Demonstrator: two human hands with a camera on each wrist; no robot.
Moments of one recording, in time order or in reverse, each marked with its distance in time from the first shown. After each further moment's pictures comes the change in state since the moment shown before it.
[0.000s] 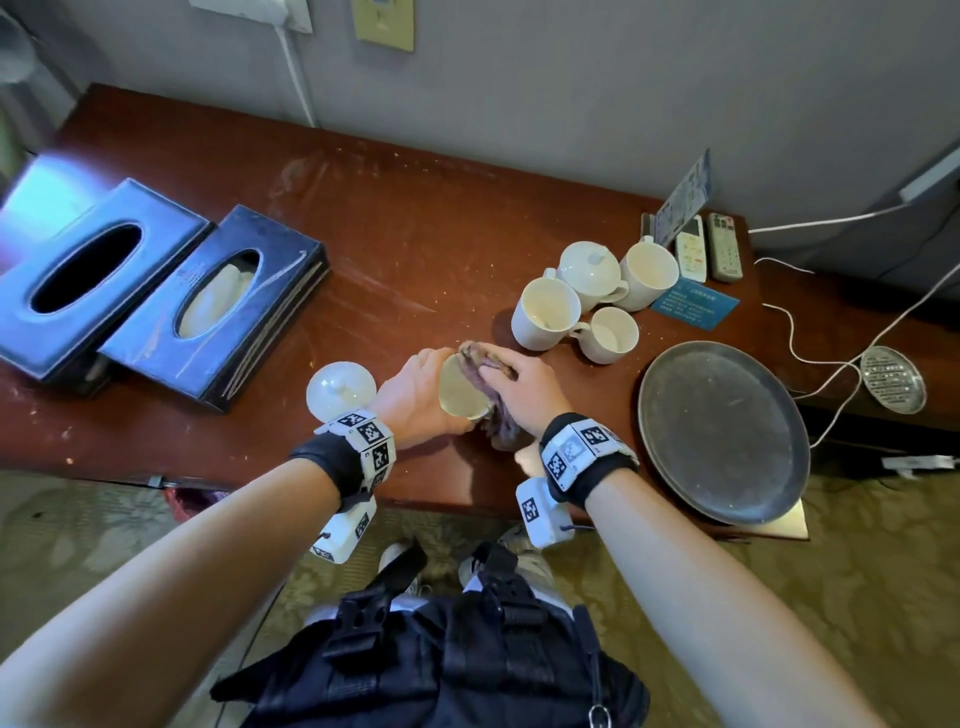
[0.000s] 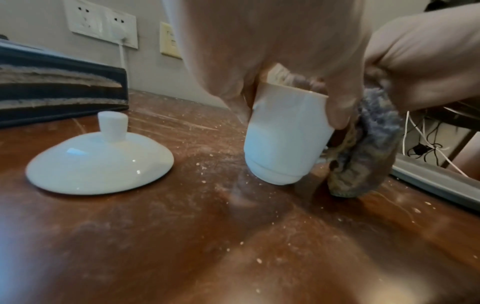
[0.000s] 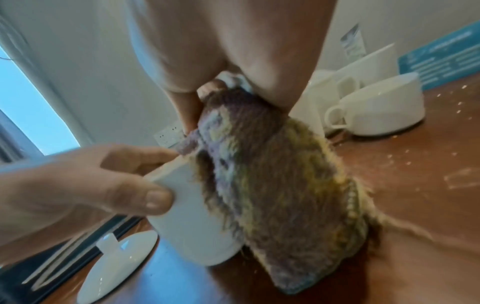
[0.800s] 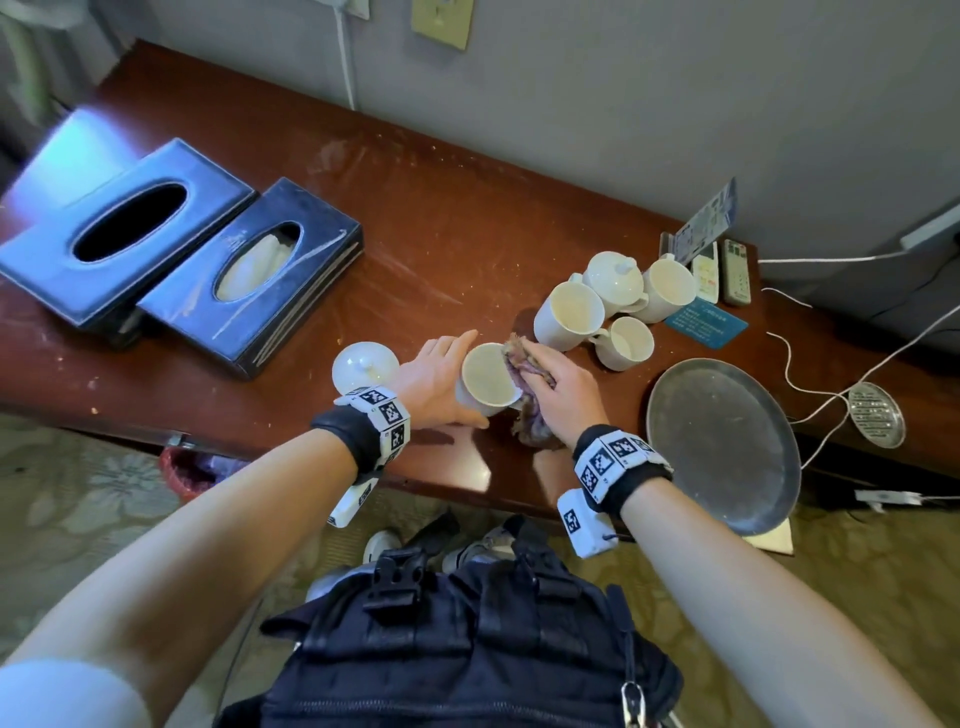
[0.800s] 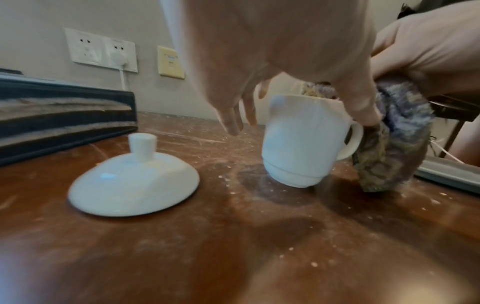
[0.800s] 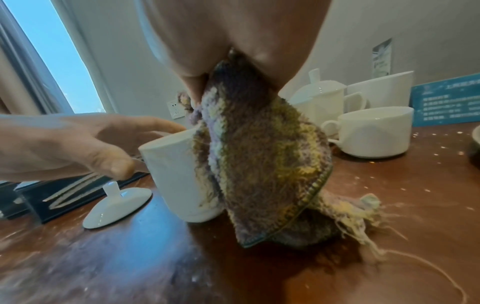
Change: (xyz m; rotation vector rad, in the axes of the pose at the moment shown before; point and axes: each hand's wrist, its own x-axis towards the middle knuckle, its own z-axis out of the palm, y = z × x) left_hand -0.015 -0.008 -0.015 0.030 -0.040 0.105; right_hand -0.013 0.015 -0.005 -0.250 0.068 -0.193
